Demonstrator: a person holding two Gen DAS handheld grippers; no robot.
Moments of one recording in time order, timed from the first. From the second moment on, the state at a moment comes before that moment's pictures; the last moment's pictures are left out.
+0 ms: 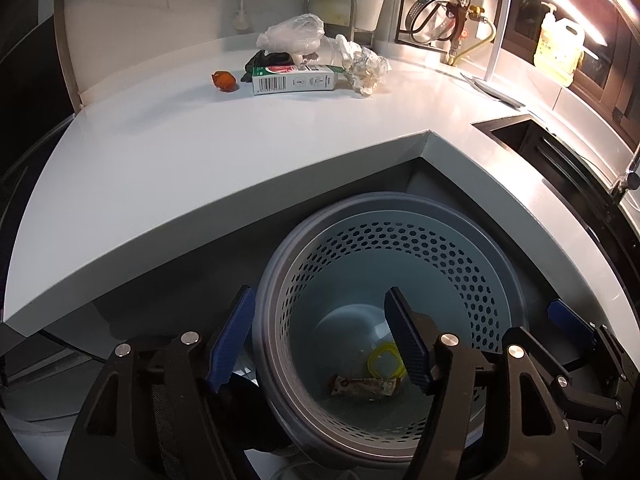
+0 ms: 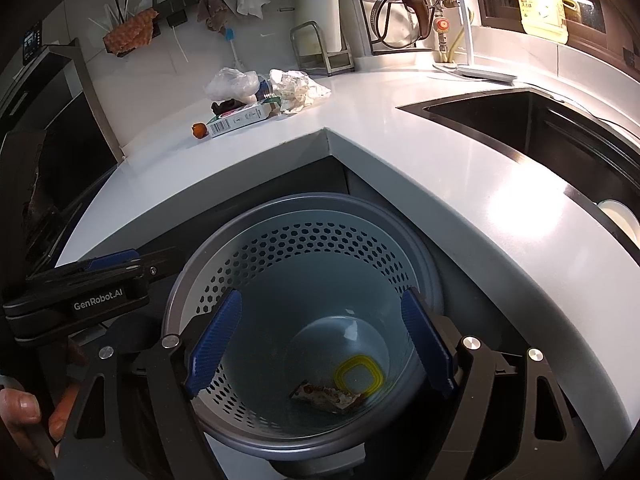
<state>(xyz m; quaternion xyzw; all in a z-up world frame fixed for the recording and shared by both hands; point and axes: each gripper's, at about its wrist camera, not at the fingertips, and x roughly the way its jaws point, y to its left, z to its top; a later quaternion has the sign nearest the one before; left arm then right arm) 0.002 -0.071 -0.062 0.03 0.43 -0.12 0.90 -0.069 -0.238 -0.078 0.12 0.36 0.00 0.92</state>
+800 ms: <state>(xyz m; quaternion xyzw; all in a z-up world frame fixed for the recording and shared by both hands) 0.038 -0.026 0.005 0.02 0.33 -0.06 0.94 -0.017 -0.232 -0.030 0.11 0.33 0.01 0.94</state>
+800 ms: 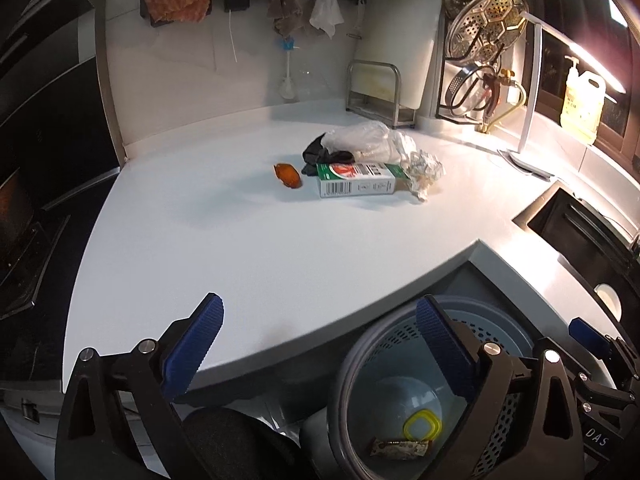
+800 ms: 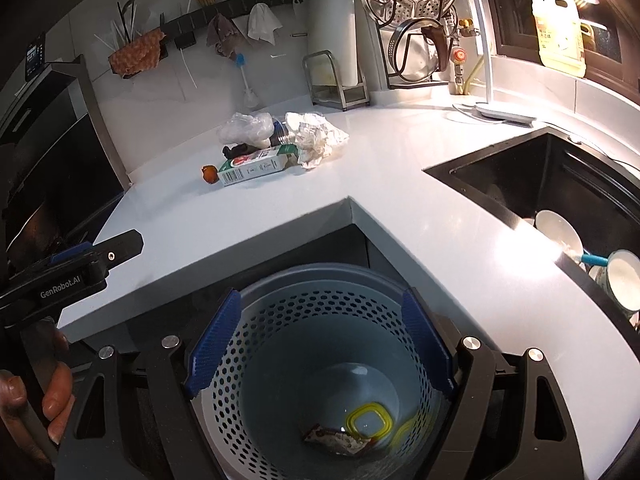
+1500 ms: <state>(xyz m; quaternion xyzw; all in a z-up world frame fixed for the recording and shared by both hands) 0.150 0.009 0.024 0.00 0.32 0.00 0.95 0.105 -0.233 -0.005 0.10 0.31 0.03 0.94</state>
